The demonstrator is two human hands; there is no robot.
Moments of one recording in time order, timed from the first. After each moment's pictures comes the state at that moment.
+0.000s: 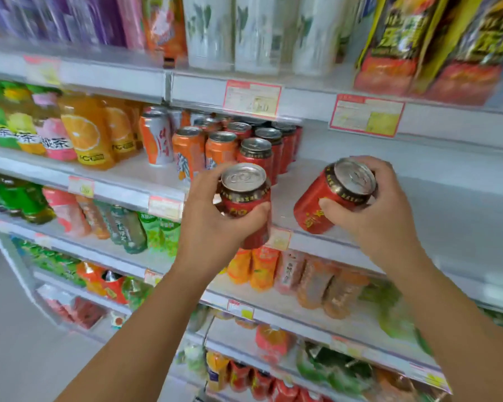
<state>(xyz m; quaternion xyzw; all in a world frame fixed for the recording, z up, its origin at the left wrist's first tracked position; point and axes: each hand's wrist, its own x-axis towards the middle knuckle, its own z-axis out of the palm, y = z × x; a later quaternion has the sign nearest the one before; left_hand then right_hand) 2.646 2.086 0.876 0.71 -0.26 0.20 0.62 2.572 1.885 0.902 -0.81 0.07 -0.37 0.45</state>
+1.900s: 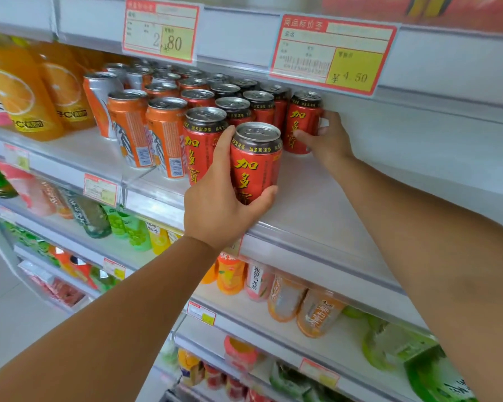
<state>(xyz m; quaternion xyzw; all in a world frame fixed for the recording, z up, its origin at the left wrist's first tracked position) 2.702 1.970 0.830 0.84 -0.19 0.29 0.41 2.802 1.733 0.864 -0.85 0.13 -0.28 0.43</state>
